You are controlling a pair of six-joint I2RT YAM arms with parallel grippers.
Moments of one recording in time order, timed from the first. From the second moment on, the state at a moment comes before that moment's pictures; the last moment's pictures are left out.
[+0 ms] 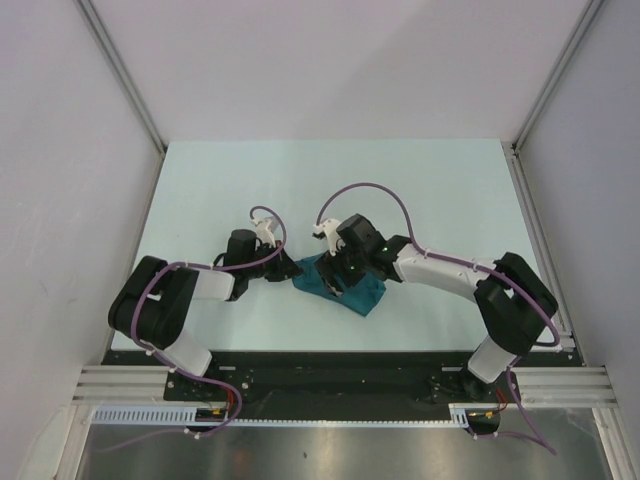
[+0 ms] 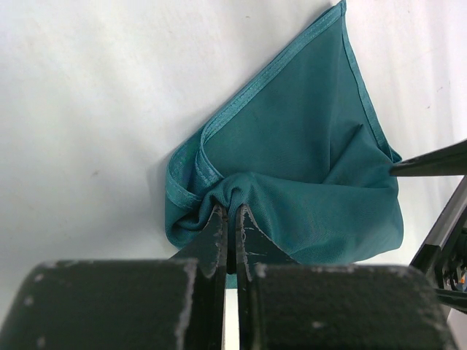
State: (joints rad) left arm -0.32 1.60 0.48 0.50 0.50 -0.50; right arm 0.83 1.63 1.05 -0.30 -0.18 0.06
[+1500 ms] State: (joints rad) left arm -0.30 1.60 0.47 0.50 0.54 -0.50; right arm 0.82 1.64 1.03 -0.53 -0.22 0.25
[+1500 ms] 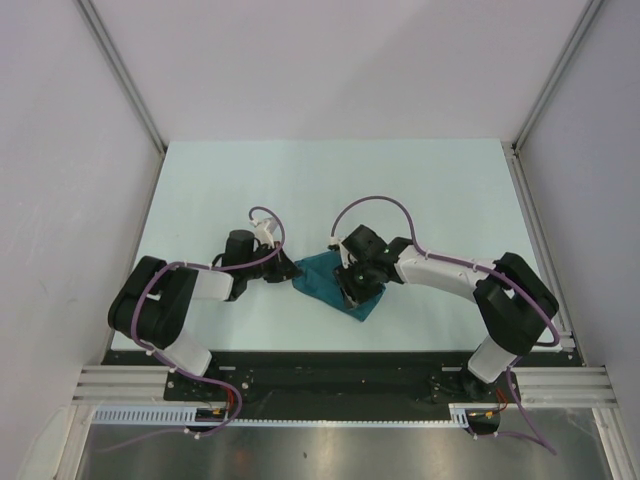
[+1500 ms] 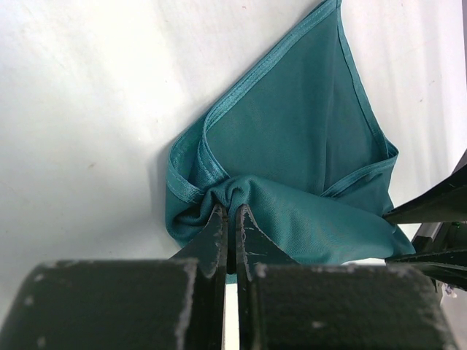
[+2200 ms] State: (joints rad) left arm -0.30 1.60 0.47 0.50 0.56 -0.50; right arm 0.81 1.69 0.99 -0.48 -0.42 0.38
